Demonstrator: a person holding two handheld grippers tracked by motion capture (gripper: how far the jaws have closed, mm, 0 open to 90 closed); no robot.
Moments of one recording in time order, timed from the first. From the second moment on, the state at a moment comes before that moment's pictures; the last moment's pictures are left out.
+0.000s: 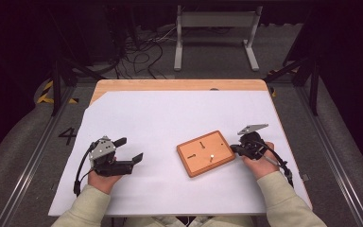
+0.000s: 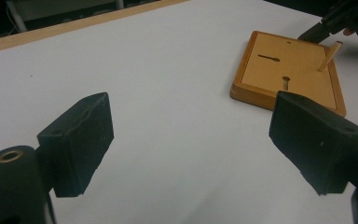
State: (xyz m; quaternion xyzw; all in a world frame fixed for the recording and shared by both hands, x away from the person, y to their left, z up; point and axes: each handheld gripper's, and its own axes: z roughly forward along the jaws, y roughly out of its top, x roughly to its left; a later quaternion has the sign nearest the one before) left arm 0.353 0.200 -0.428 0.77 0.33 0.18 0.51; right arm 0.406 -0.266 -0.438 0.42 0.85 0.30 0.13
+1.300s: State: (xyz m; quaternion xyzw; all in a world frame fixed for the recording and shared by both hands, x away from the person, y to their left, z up) left arm 0.345 0.184 -0.420 0.79 0.27 0.14 0.53; right arm 0.365 -0.233 -0.406 0.30 0.86 0.39 0.13
